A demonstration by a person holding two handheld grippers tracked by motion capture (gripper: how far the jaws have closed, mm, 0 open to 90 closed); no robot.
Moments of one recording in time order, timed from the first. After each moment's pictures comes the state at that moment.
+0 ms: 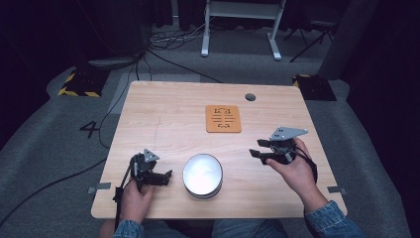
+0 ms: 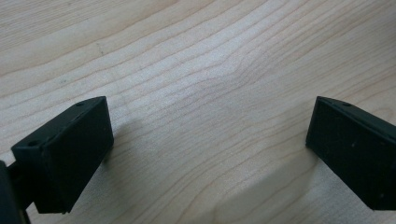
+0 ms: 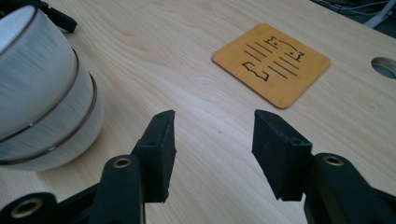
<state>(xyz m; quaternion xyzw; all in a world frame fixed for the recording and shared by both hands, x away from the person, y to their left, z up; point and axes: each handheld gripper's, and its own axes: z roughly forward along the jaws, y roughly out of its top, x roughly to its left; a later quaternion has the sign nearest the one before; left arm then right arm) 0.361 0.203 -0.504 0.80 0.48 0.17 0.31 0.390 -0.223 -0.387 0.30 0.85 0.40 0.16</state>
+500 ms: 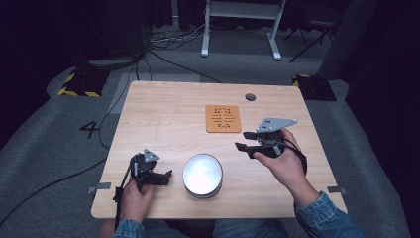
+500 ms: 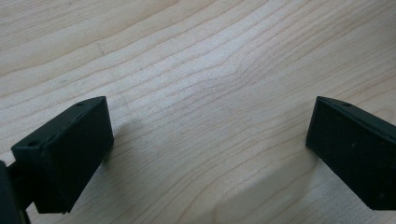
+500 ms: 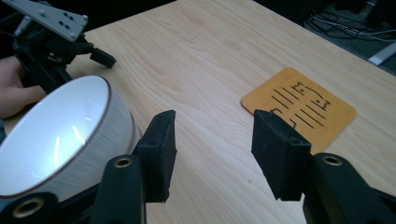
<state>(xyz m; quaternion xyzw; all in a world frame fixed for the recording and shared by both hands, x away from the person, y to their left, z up) 0.361 0.202 -0.504 0.80 0.48 0.17 0.30 0.386 -0.177 -0.347 0.26 0.85 0.43 0.15</state>
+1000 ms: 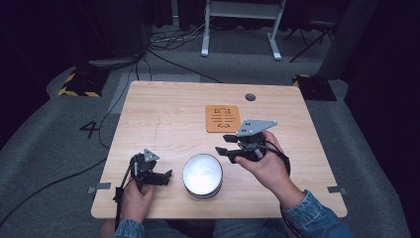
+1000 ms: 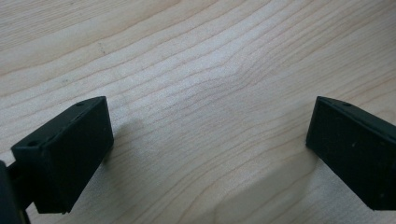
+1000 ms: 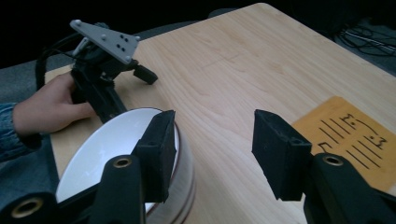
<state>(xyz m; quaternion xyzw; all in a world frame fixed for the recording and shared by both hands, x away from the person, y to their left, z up) 0.361 0.202 -0.504 0.80 0.49 0.17 0.31 0.372 -0.128 -0.339 0.22 0.86 0.45 0.13</state>
